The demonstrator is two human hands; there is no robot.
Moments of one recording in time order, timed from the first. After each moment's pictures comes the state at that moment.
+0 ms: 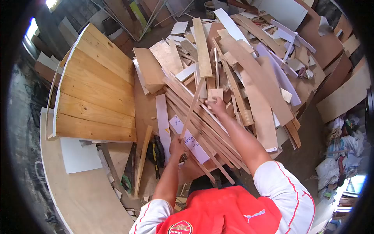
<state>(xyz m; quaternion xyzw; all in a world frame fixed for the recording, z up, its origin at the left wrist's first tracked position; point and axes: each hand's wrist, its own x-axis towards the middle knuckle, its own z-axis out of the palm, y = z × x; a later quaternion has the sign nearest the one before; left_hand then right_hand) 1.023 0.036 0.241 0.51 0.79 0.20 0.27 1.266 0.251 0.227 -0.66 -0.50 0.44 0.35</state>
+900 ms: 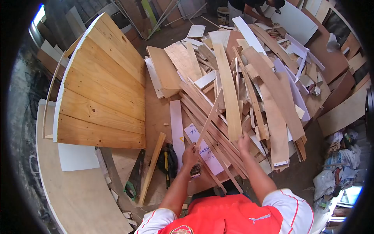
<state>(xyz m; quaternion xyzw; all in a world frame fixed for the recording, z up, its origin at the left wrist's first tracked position) 0.985 0.040 0.209 0.52 0.74 0.26 0.34 1.305 0.129 0.158 -0.75 -0.47 0.36 0.30</state>
